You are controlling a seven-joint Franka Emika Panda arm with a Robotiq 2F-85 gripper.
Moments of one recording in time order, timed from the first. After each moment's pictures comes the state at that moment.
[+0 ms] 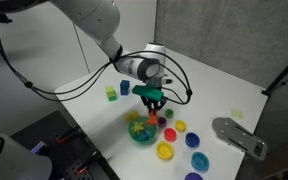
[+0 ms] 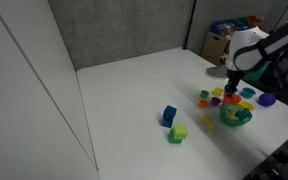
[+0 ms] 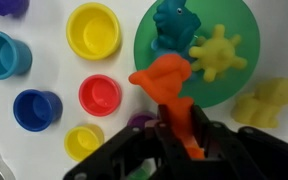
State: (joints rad) arm -0.07 0.50 -0.12 -2.08 -0.23 2.42 -0.22
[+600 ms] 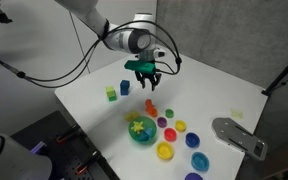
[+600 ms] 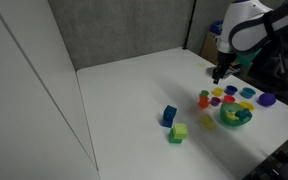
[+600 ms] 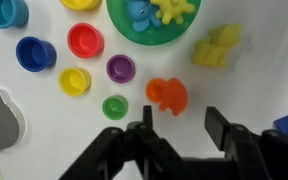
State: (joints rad) arm 0.00 0.36 -0.05 -2.04 -0.21 2.35 -0.12
